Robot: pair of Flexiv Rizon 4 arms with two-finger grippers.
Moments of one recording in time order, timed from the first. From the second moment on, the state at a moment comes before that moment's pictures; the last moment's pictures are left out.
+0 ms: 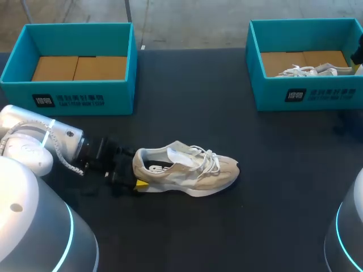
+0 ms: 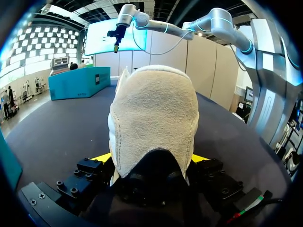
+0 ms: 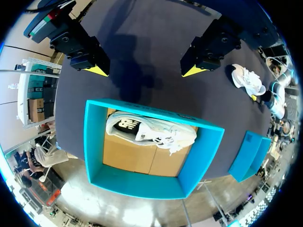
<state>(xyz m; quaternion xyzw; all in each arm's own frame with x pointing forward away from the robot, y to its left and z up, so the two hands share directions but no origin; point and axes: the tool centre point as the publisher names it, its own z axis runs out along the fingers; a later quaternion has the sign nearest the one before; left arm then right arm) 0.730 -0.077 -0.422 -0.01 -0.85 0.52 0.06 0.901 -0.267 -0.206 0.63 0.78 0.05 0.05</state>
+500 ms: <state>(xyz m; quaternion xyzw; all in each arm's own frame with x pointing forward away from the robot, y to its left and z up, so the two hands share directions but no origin) 0.730 -0.077 -0.422 -0.01 -0.85 0.52 0.06 0.901 -0.210 -0.210 0.69 0.72 0.05 0.04</state>
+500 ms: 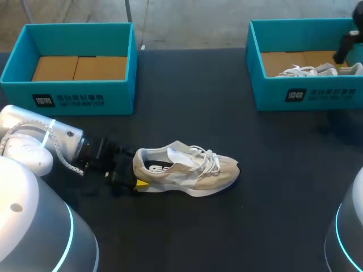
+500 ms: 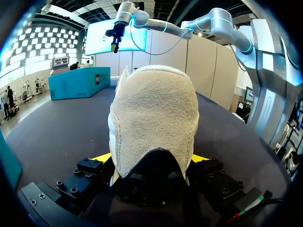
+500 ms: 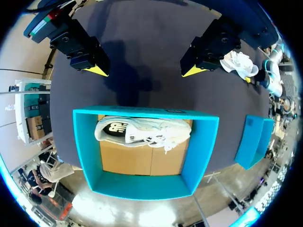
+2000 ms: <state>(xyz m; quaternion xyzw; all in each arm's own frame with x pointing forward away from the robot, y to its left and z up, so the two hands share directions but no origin) 0.730 -0.077 -0.422 -0.01 -0.85 0.52 0.06 0.830 -0.035 -0.216 0.69 0.72 0.00 0.03</state>
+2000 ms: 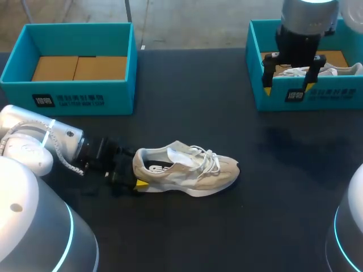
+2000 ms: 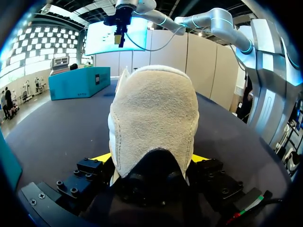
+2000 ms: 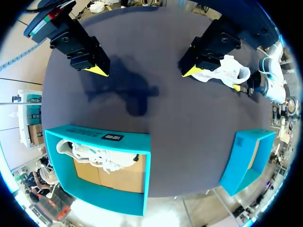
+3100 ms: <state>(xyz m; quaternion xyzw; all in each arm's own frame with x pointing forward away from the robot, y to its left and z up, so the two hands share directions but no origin) 0.730 -0.077 -0.422 -0.01 -0.85 0.52 0.06 0.781 0.089 -0.236 0.75 0.67 -0.01 0.03</state>
